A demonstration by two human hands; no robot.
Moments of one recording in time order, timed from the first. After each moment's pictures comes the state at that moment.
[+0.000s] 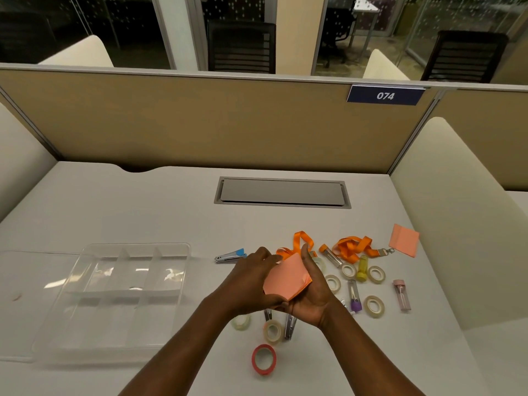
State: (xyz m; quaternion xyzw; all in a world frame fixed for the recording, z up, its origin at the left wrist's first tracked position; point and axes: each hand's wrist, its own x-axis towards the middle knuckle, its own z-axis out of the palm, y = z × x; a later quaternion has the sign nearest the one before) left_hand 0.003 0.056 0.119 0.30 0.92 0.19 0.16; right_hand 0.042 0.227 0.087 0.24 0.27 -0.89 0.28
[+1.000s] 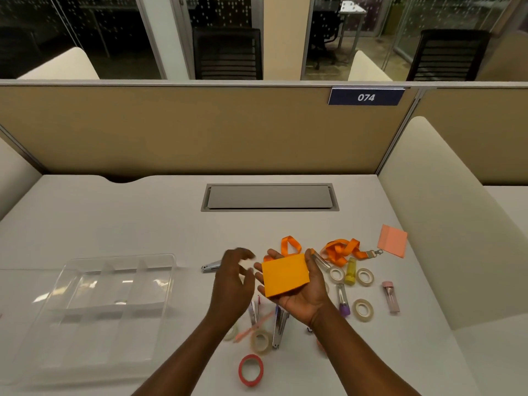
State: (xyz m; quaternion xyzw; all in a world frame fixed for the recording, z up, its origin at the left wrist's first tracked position) left_hand 0.011 0.082 0.121 0.07 0.88 0.48 -0.03; right_hand 0.028 0.254 0.075 0.22 0.24 -0.93 0.19
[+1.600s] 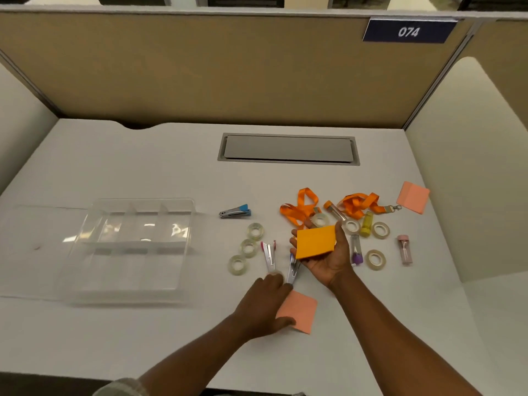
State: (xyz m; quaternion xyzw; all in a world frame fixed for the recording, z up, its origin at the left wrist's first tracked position) left_hand 0.117 0.058 0.005 0.38 0.90 0.11 0.17; right_hand 0.064 0.263 0.027 0.31 0.30 -0.89 0.11
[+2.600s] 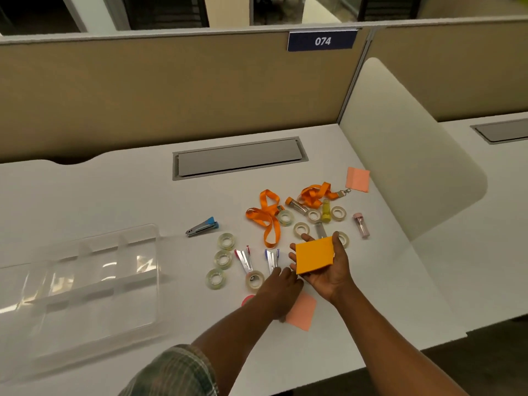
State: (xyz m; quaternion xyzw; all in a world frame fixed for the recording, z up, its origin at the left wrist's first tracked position) left_hand 0.103 0.134 0.009 0.55 0.81 -0.09 0.17; right_hand 0.140 0.280 0.040 0.35 0.30 -0.89 0.01
